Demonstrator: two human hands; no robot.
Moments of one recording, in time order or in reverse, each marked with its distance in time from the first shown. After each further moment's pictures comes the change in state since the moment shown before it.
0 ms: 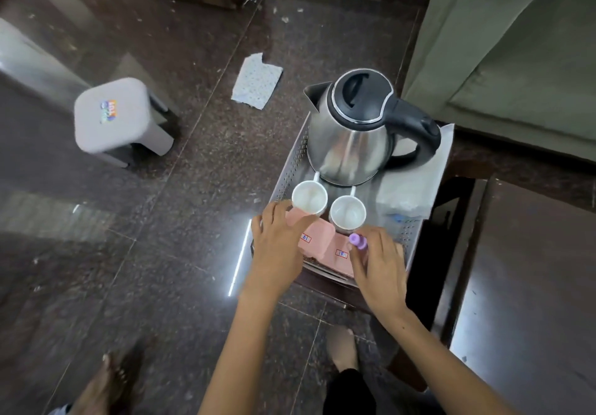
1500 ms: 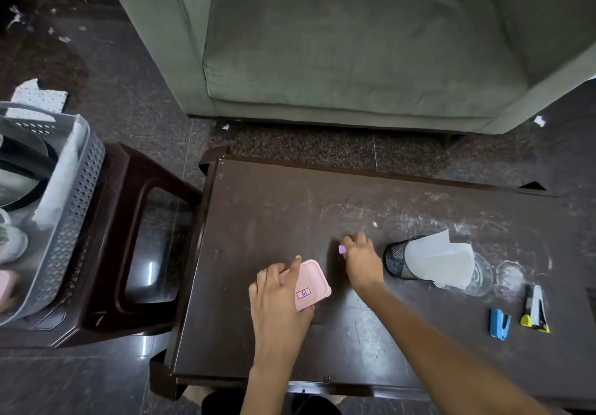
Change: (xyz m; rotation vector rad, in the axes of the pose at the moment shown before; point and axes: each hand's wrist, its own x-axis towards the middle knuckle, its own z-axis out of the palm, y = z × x) left_hand -0.099 0.490 0.191 -0.180 -0.109 0.100; right_hand -0.107 0.474 -0.227 -0.408 -0.353 0.557
